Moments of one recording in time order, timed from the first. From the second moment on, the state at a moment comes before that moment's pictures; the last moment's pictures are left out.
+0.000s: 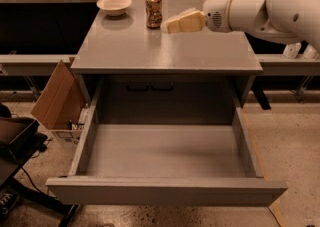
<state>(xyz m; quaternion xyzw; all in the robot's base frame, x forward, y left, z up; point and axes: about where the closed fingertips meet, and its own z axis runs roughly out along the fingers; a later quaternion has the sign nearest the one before) 0.697 -0.072 0.990 -0.36 0.70 0.23 0.57</state>
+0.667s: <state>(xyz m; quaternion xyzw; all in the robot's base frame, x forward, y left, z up) 0.788 -0.037 0.962 -0.27 0.66 0.25 0.65</state>
